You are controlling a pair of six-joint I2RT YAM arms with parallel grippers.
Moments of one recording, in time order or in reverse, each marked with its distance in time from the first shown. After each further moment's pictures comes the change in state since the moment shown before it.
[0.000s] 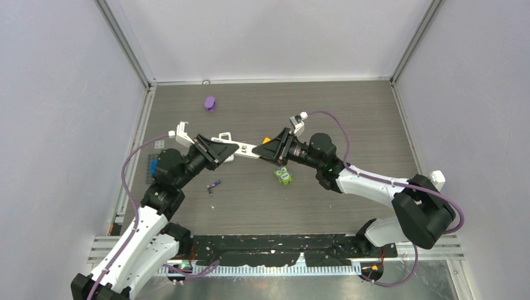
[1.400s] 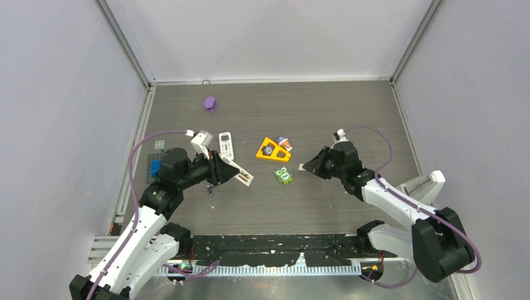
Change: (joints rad) left arm 0.001 -0.003 0.040 -0.326 0.199 0.694; right arm -0.296 -0.263 -0.190 -0.698 0.259 -0.439
